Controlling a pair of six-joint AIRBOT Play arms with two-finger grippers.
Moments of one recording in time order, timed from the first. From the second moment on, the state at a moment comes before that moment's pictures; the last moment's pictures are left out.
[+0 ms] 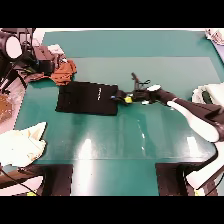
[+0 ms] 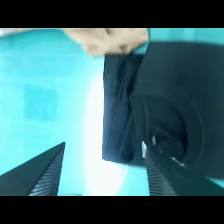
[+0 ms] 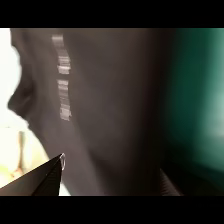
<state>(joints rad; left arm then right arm) -0.23 -1.27 1.57 1.82 -1.36 -1.80 0.41 -1.82 1.21 -0.15 0.81 0.96</state>
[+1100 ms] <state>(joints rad) -0.23 -1.10 1.56 1.55 -1.54 -1.84 -0.58 -1.51 2.00 -1.08 1.33 1.71</state>
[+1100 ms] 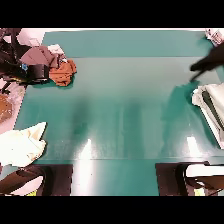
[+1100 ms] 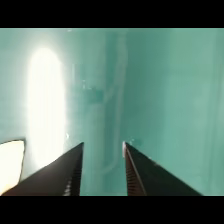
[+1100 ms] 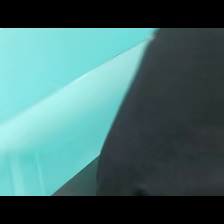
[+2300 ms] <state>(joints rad) -0.23 -1.10 1.56 1.51 -1.56 -1.86 -0.89 -1.46 1.77 -1.48 1.67 1.85</state>
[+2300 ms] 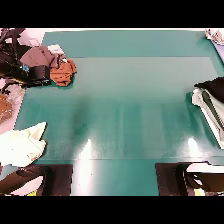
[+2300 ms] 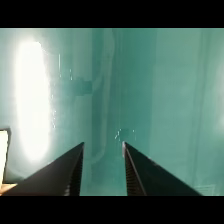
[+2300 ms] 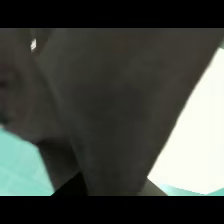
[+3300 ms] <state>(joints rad) -0.23 -1.01 1.50 1.56 -1.43 -1.82 -0.93 -1.38 1.94 -1.35 1.60 1.59</state>
